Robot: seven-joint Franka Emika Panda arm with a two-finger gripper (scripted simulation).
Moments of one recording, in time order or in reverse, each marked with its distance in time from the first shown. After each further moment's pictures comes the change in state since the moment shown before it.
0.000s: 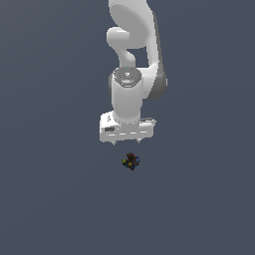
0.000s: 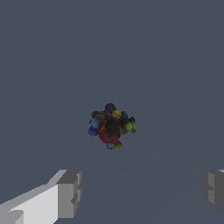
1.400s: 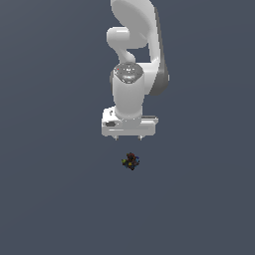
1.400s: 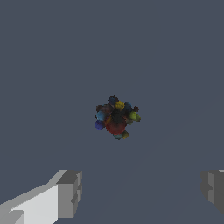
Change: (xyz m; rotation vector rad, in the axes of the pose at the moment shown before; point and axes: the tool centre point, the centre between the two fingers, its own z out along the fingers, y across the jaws) arm -0.014 -0.011 -0.006 0.022 -0.020 0.122
